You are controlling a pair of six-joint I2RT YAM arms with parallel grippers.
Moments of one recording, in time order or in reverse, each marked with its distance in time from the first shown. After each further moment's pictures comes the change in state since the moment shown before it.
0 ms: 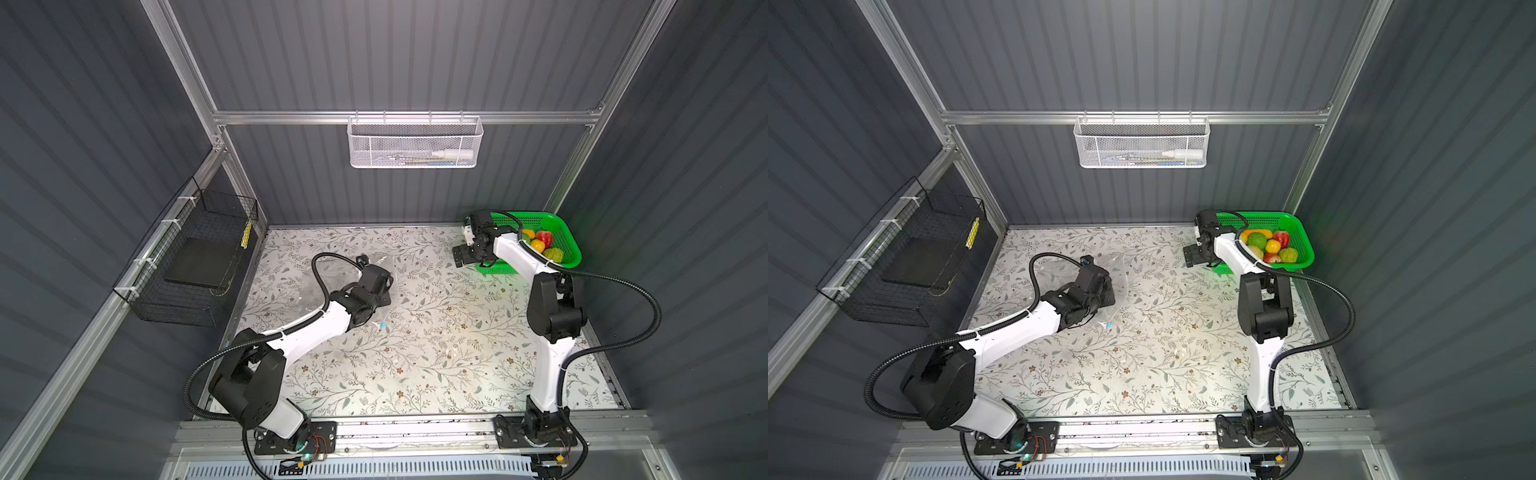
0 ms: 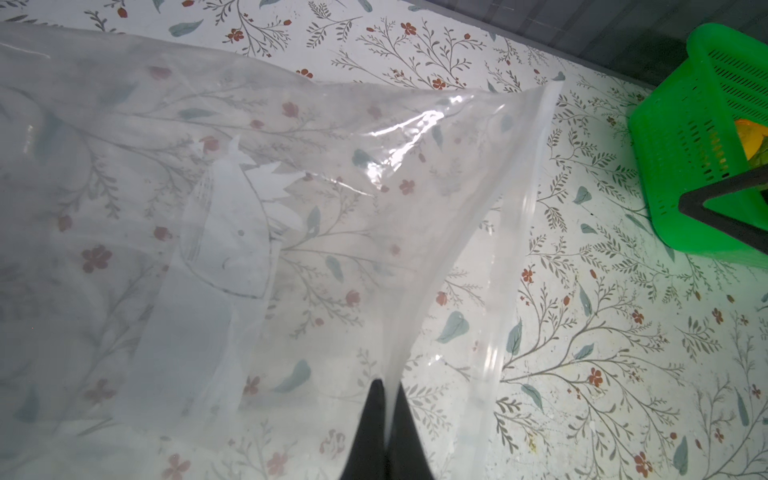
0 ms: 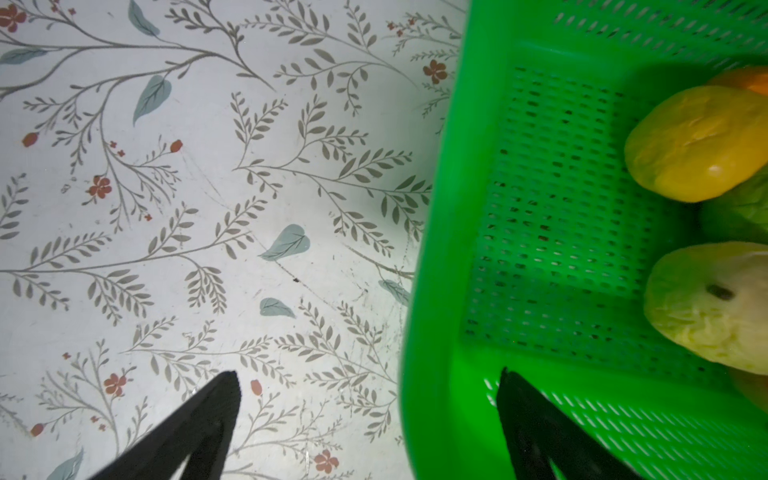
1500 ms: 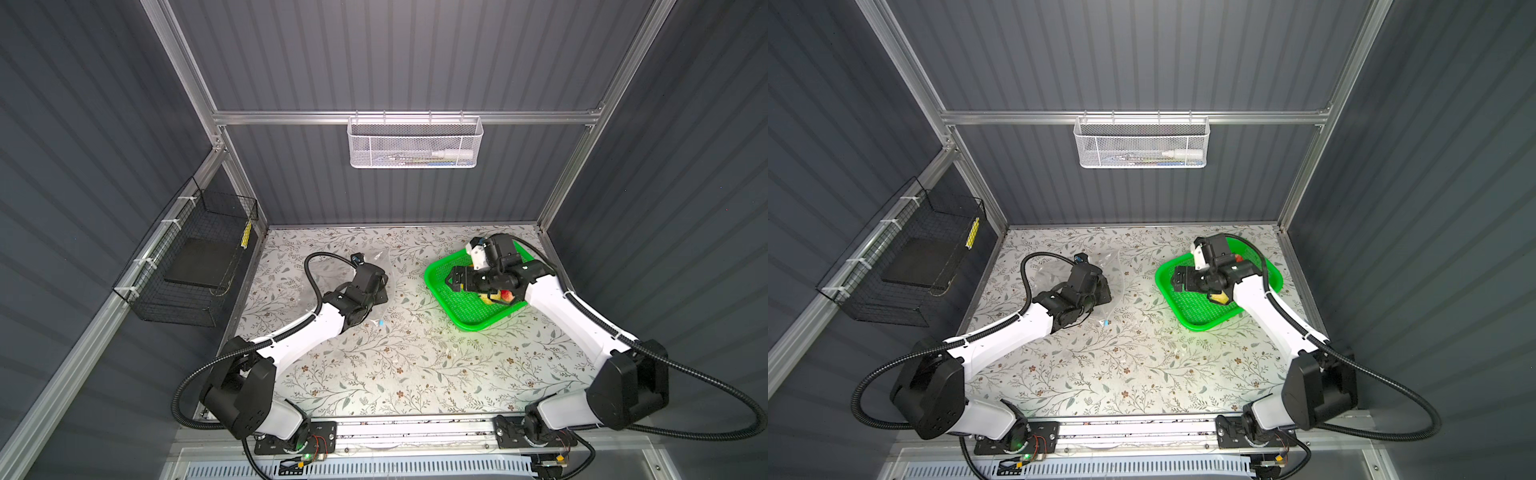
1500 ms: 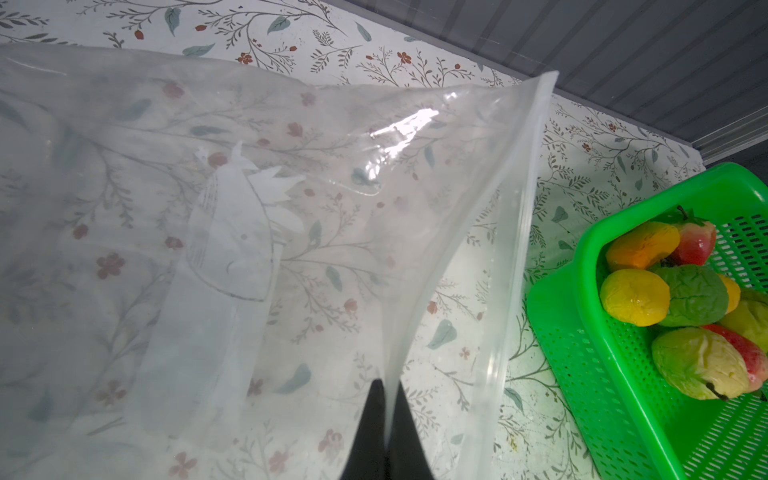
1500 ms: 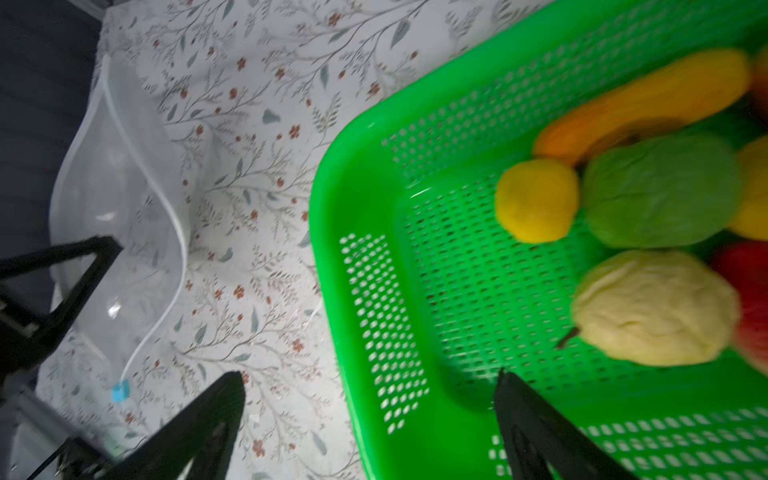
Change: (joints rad) left arm 0.024 -0.056 -0.017 0.008 0.016 -0.007; right arm 0.095 -0.623 -0.489 0.049 -0.230 0.342
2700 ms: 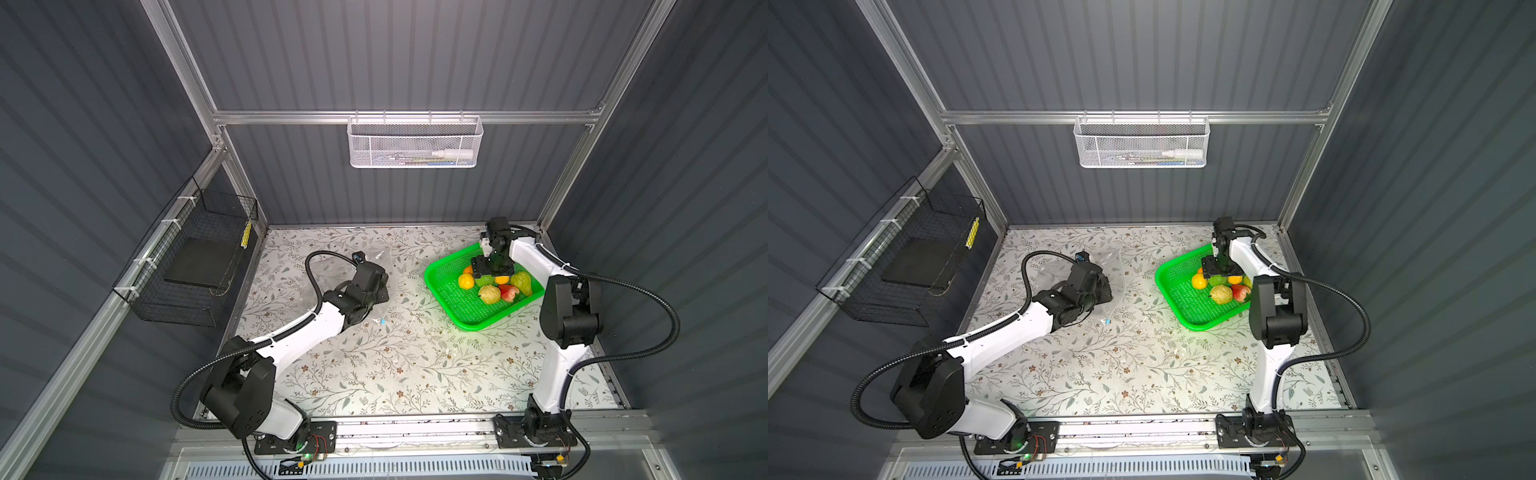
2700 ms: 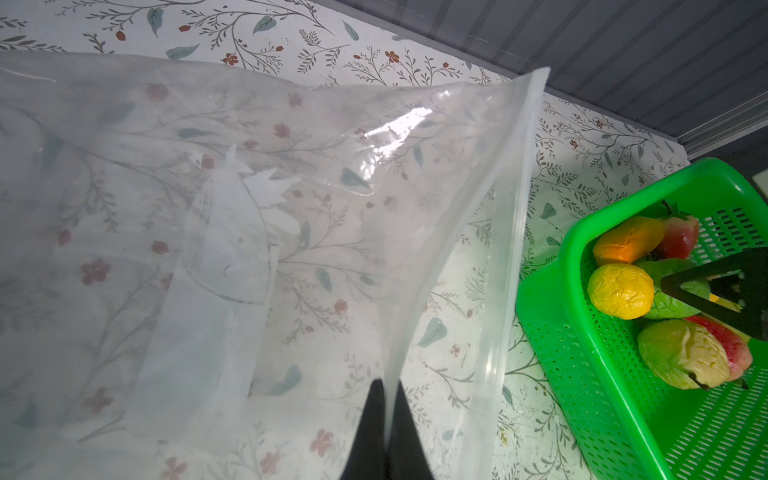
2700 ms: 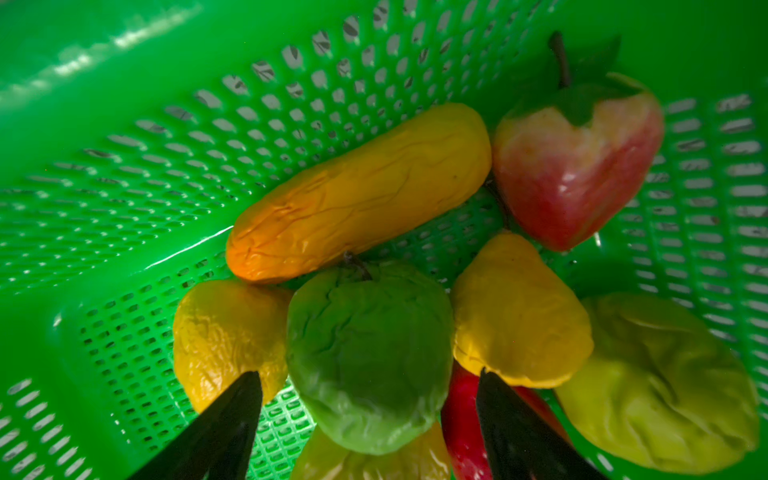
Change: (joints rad) left arm 0.000 0.004 0.014 -0.003 0.021 0.011; right arm -0.190 0.550 0.372 -0.186 0.219 -0.306
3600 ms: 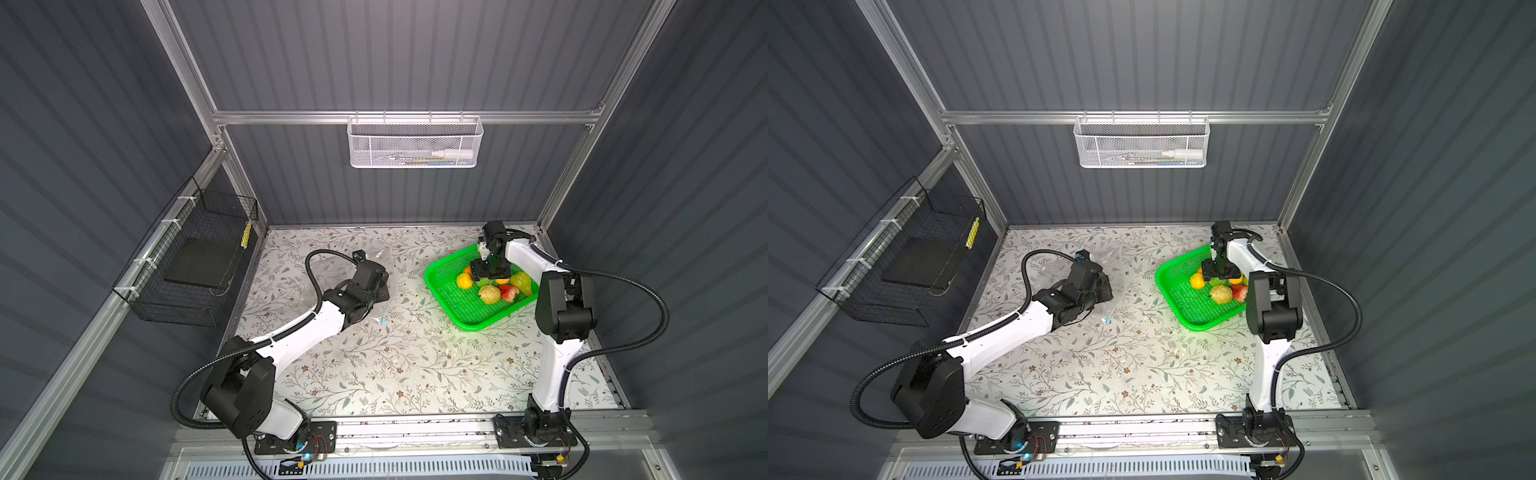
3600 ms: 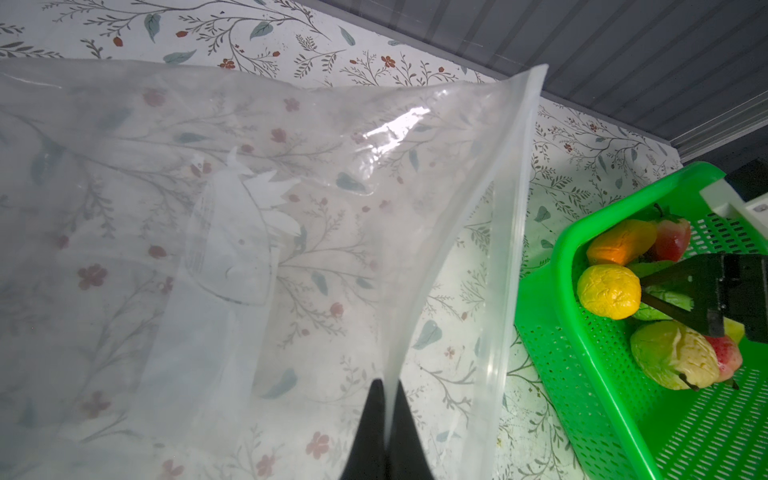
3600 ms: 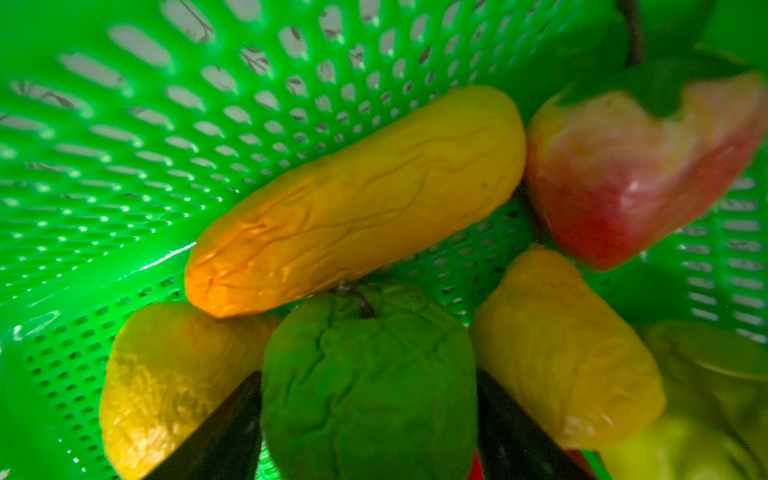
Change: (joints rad) left arm 0.000 0.002 0.016 -0.006 0.001 0.000; right arm 0.000 0.051 0.002 0.018 0.003 -0.007
